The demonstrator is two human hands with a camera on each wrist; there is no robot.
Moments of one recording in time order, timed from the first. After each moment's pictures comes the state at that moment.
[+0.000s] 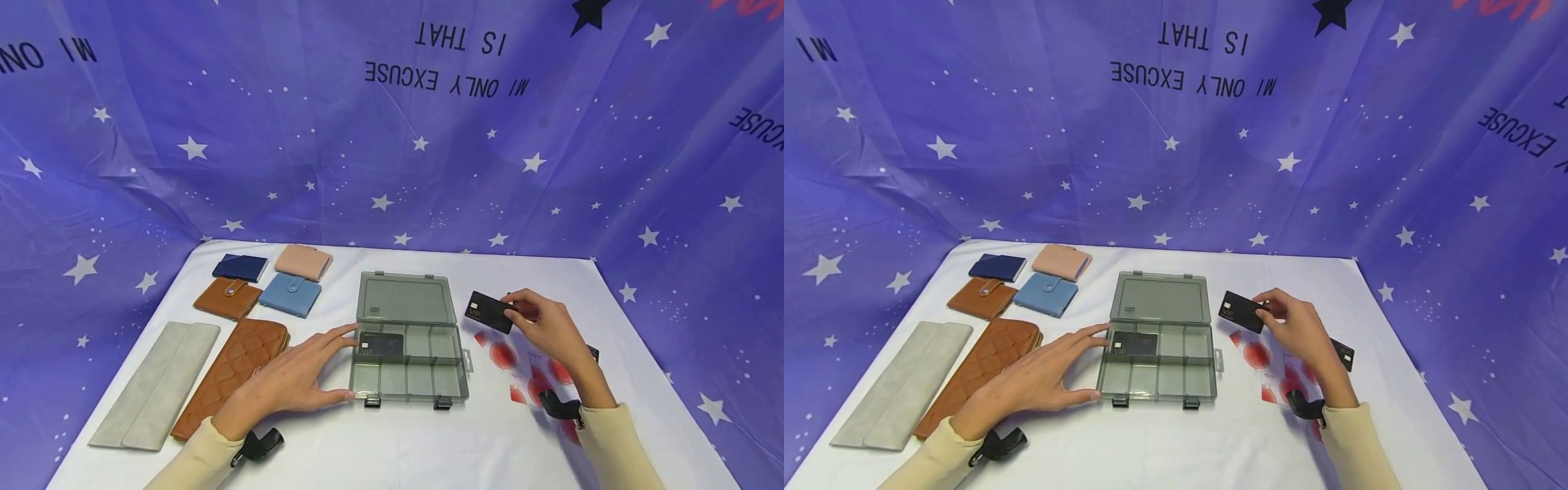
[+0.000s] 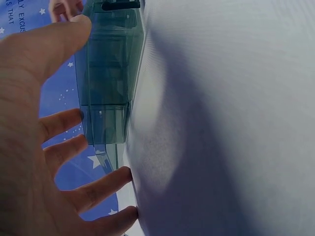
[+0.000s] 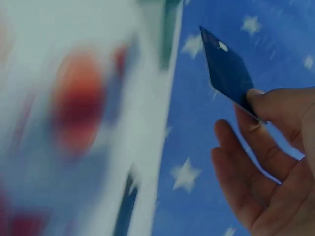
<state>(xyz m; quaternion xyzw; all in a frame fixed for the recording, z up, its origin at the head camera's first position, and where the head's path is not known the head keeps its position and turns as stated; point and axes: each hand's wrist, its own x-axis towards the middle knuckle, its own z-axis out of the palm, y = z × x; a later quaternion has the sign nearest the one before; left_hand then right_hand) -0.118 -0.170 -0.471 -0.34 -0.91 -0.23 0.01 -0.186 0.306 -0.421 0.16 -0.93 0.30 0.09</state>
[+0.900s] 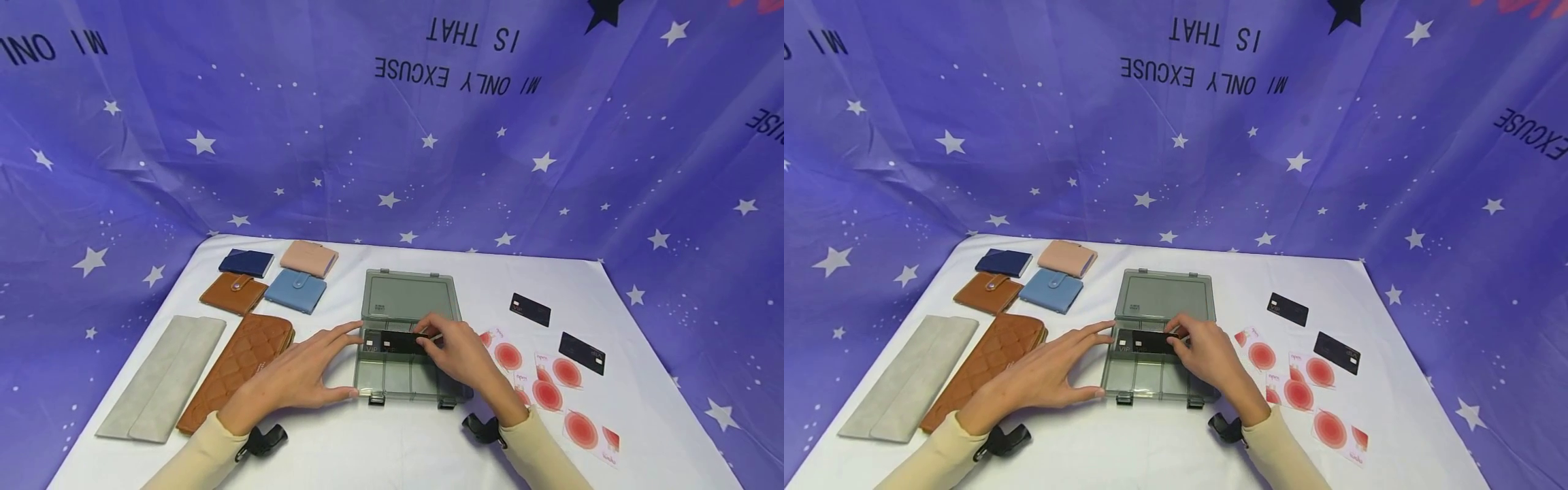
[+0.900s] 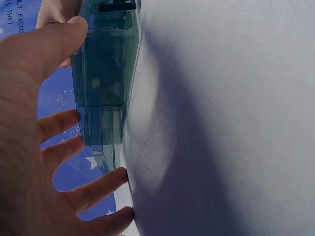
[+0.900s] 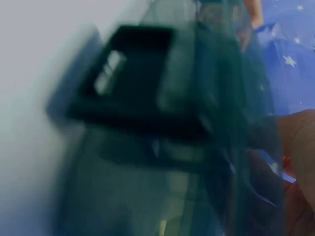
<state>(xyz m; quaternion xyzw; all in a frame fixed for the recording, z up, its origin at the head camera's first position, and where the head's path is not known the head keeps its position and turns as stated) -0.119 -0.171 -0.473 -0.34 -0.91 -0.23 0.01 -0.158 0.155 -0.449 0.27 -0.91 0.30 0.04</state>
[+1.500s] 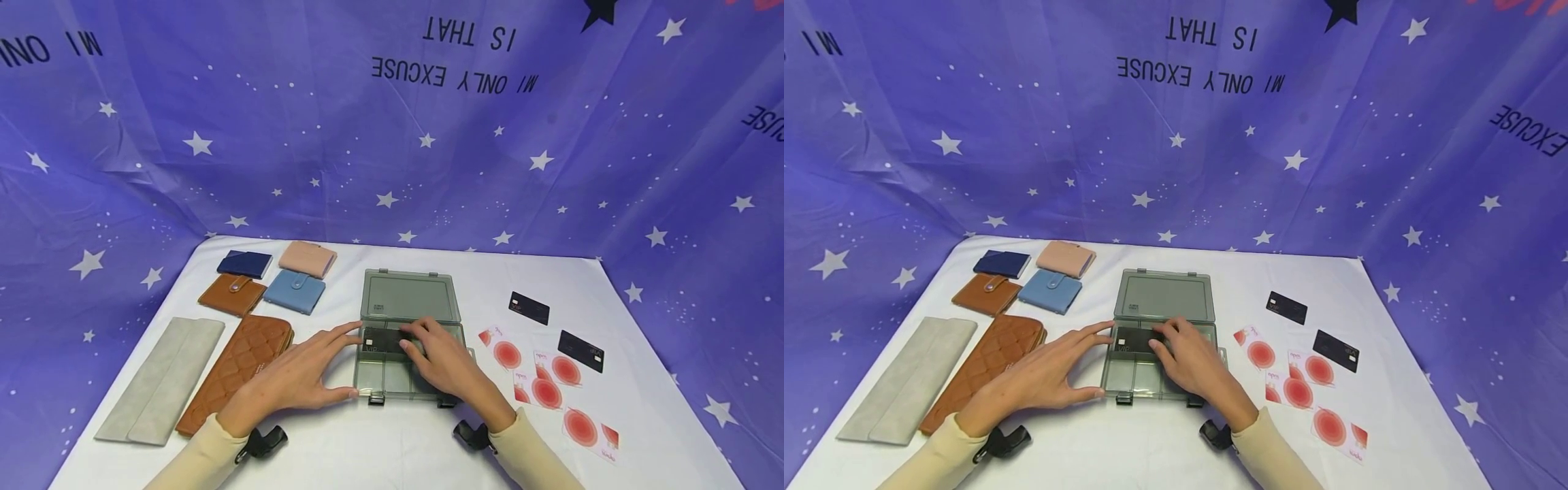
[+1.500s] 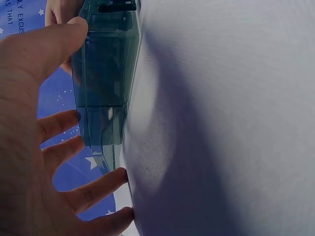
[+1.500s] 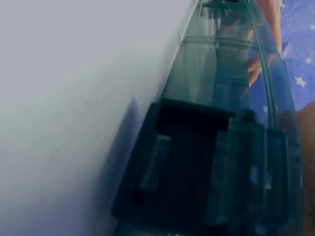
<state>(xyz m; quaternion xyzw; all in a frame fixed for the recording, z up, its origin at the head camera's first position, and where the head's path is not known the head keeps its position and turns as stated) -0.118 -0.171 -0.472 -0.34 -0.91 -0.23 0.01 -0.145 0.133 -0.463 0.26 -0.94 0.23 0.02</state>
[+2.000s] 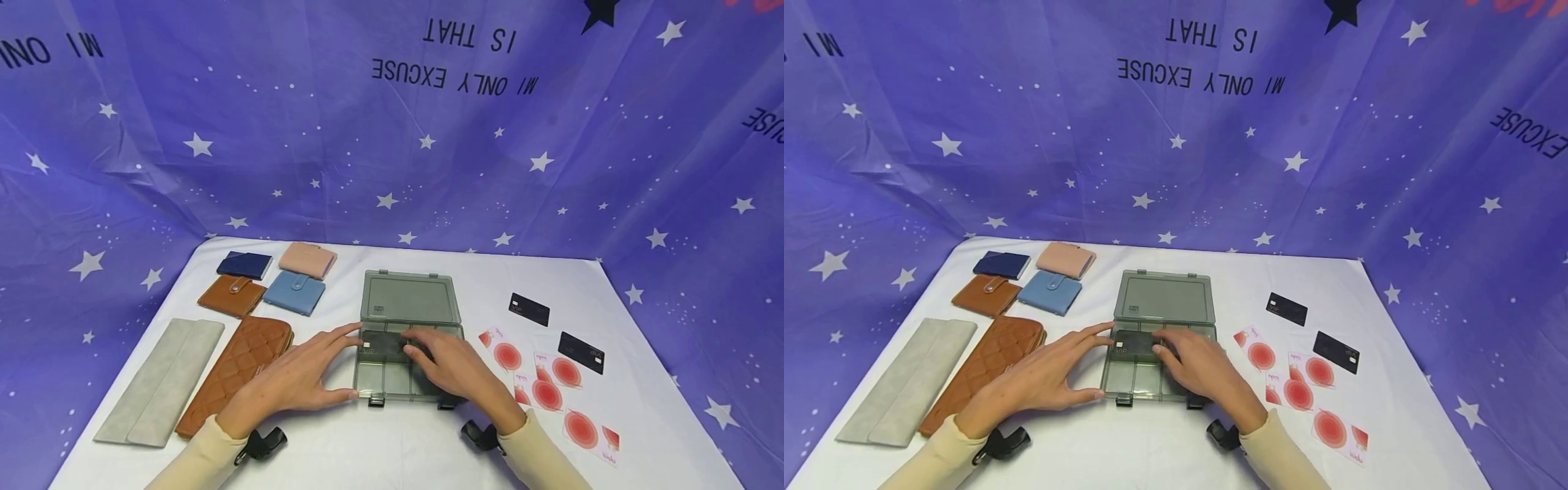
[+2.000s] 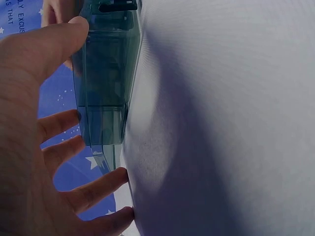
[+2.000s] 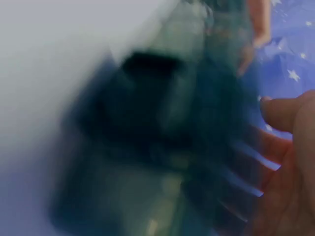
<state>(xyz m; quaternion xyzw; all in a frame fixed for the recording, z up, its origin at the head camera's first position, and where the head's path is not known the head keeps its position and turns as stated) -0.119 -0.171 -0.473 -0.34 -0.91 -0.23 0.01 -0.145 0.147 -0.450 0.28 -0.94 0.21 -0.01</state>
